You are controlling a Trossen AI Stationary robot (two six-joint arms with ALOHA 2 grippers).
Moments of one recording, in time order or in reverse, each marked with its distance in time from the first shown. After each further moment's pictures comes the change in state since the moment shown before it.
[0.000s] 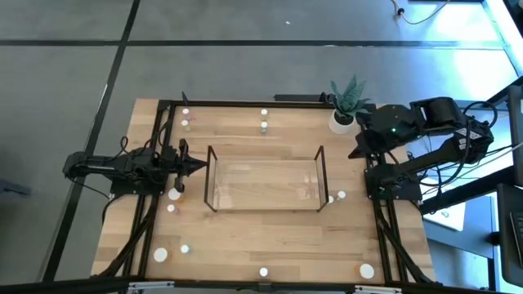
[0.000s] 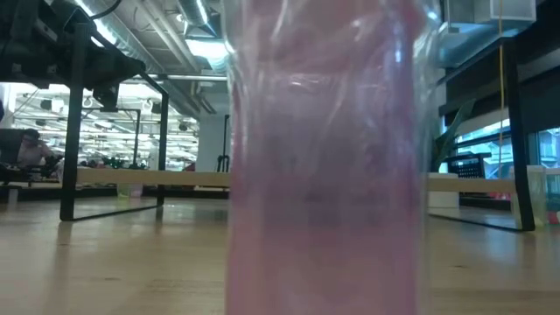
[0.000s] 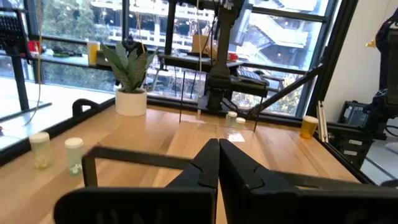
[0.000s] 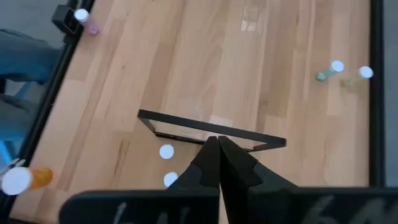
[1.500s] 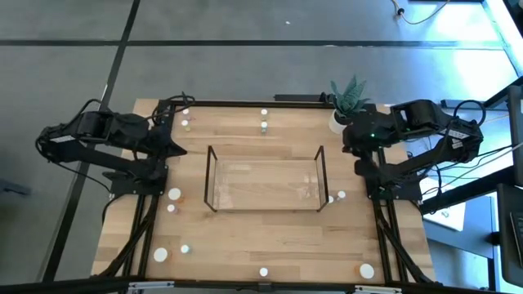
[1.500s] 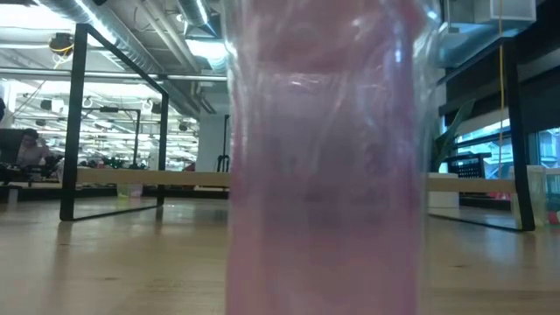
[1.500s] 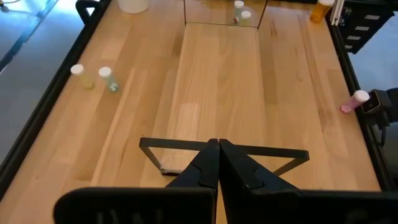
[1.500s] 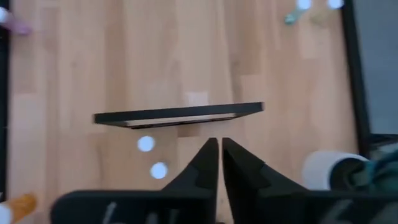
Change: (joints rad) left arm 0.000 0.713 1.175 -1.199 0.046 -0.005; right arm 0.000 0.092 -0.003 -0.061 0.195 0.236
